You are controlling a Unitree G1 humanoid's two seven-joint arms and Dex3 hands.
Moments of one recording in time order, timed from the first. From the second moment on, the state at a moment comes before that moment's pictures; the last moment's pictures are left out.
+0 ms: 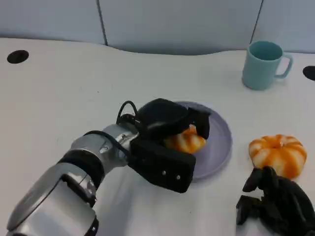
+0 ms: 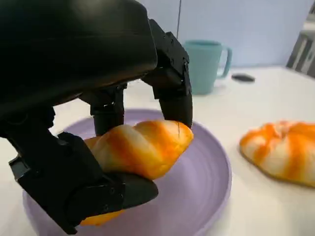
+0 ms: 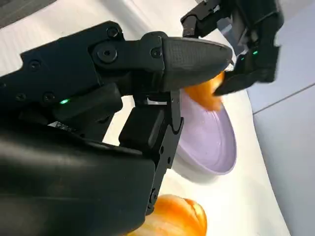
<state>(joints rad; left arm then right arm) -0.98 0.00 -0.61 1.31 0.75 -0.67 0.18 0.02 -0.01 -0.11 0.24 0.39 0.21 0.42</state>
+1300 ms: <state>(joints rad) -0.53 0.01 -0.02 1.01 -0.15 -0.70 -0.51 0.00 -0.02 -0.11 0.27 0.39 0.20 0.43</state>
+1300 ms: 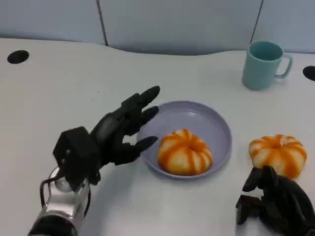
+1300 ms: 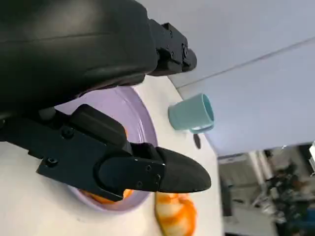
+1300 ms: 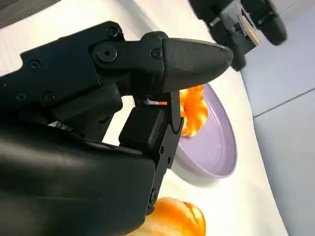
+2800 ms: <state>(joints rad) -0.01 -0.12 0.15 0.34 -0.38 -0.05 -0.29 -0.01 -0.05 -0.14 0.29 0.39 0.20 0.45</state>
